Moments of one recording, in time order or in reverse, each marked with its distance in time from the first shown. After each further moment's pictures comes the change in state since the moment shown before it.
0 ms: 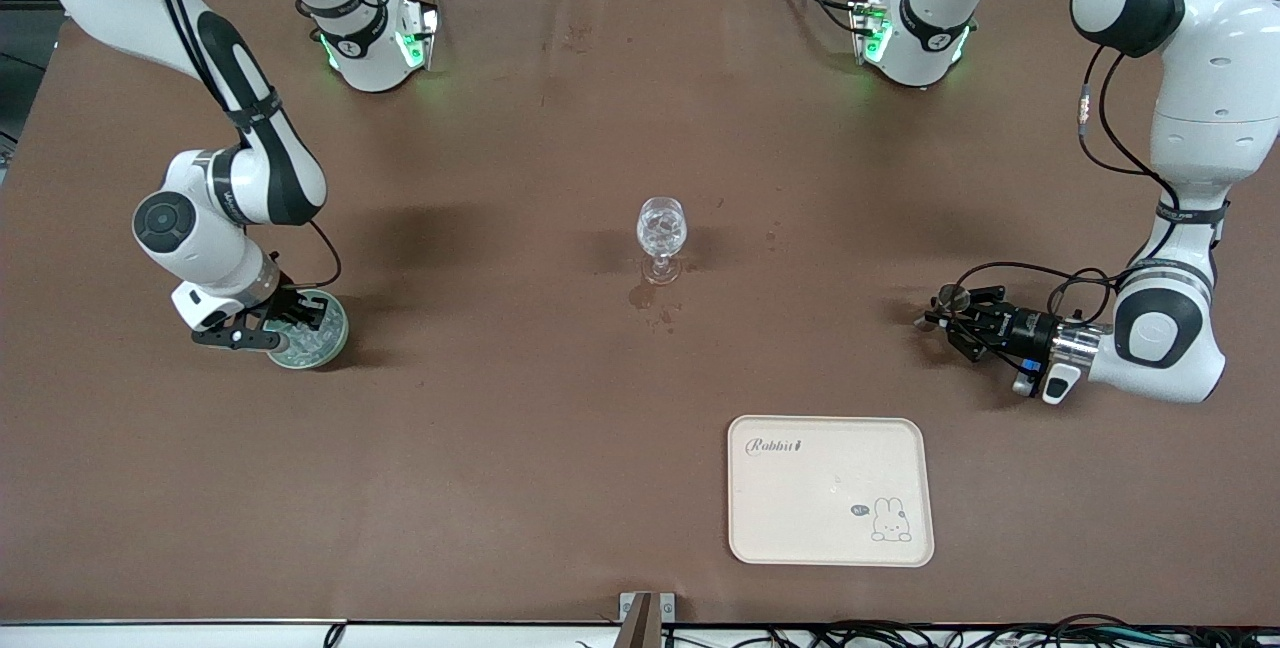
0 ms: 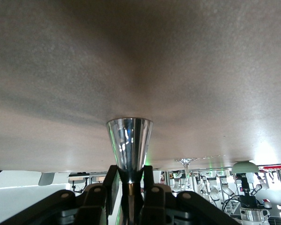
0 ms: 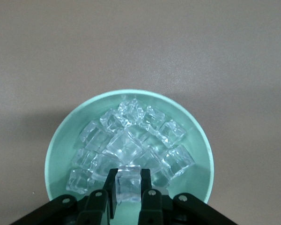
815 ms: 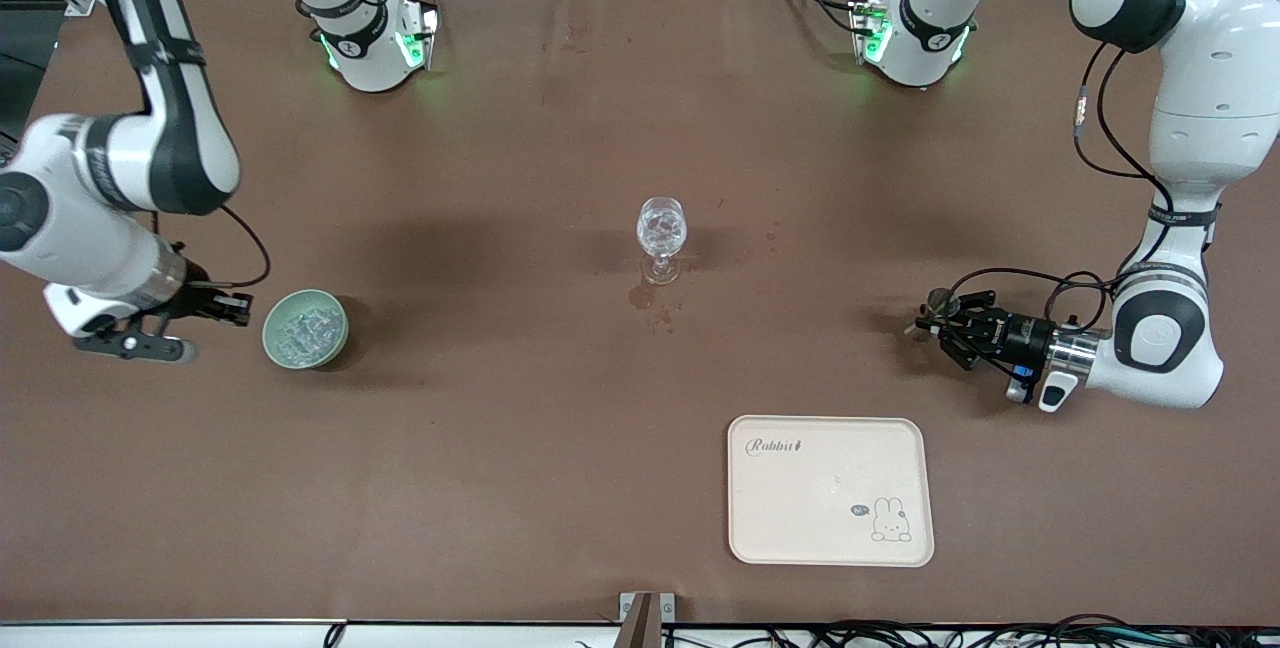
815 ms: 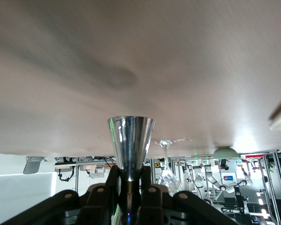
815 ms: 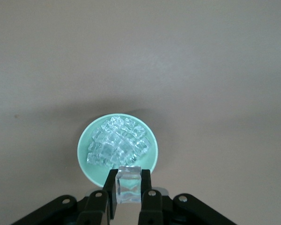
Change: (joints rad) left arm 0.001 -0.025 -0.066 0.027 -0.072 -0.014 -0.114; right arm -0.016 -0.158 -0.008 0.325 0.000 -0.550 0.002
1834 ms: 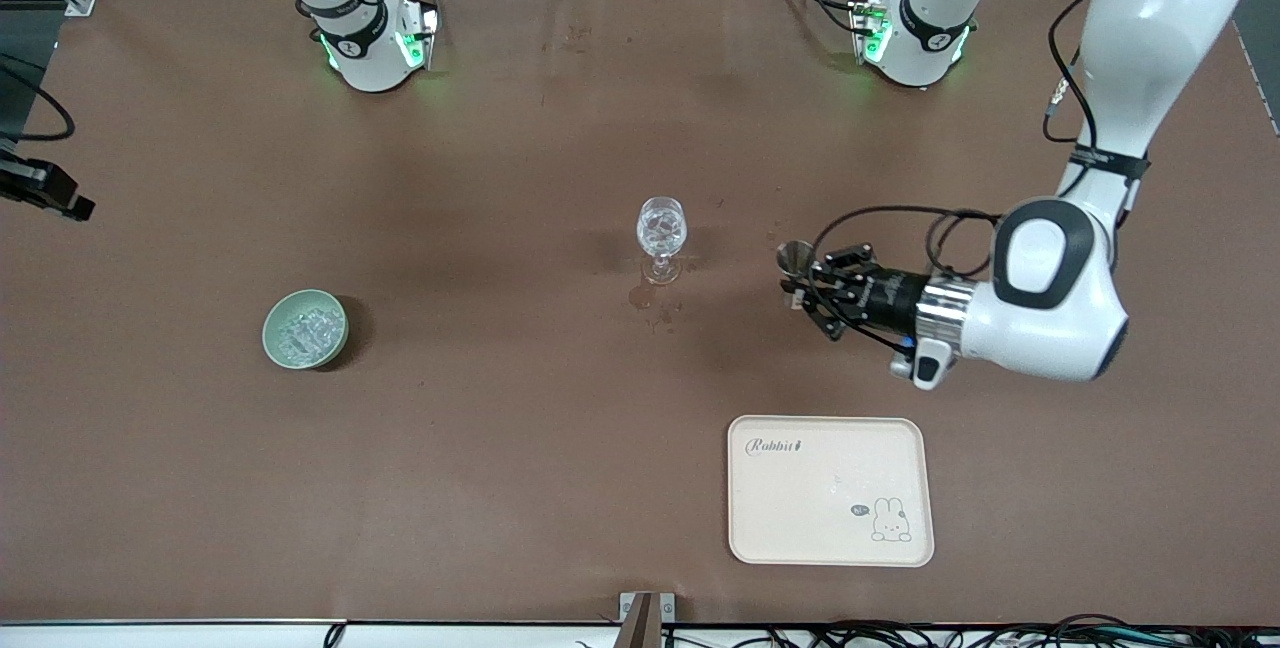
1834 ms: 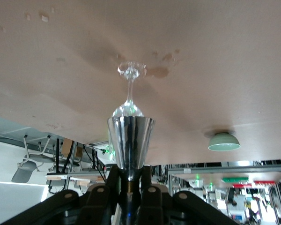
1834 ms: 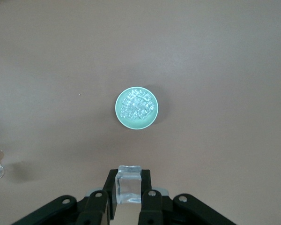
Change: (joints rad) left arm -0.178 -0.347 -0.322 -0.137 0.000 0.256 -0.545; right arm -0.030 -0.118 -0.015 0.510 0.129 -0.652 -0.013
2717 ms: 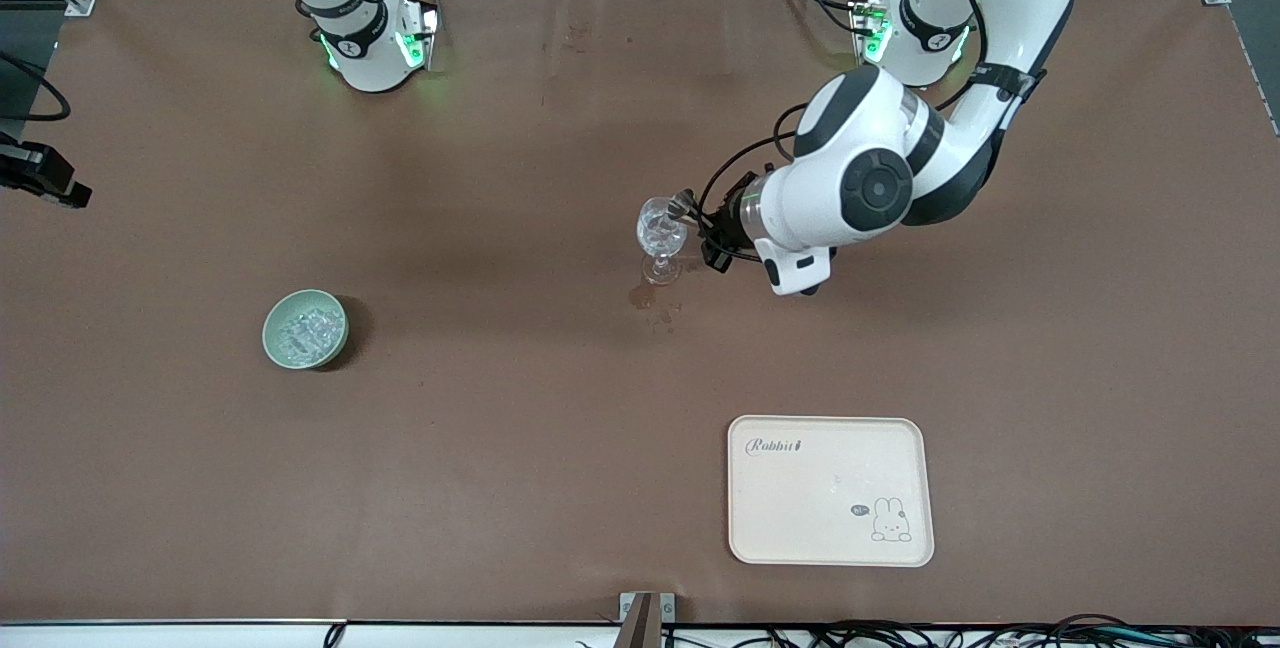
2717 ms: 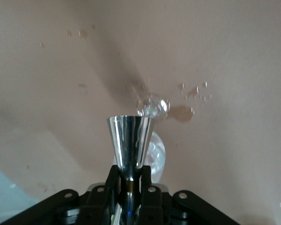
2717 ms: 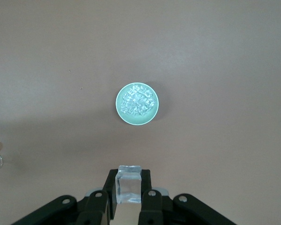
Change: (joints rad) left arm -0.319 -0.111 -0.002 -0.025 0.504 0.157 -0.572; right arm 0.032 -0.002 -0.032 -0.006 0.002 -0.008 -0.028
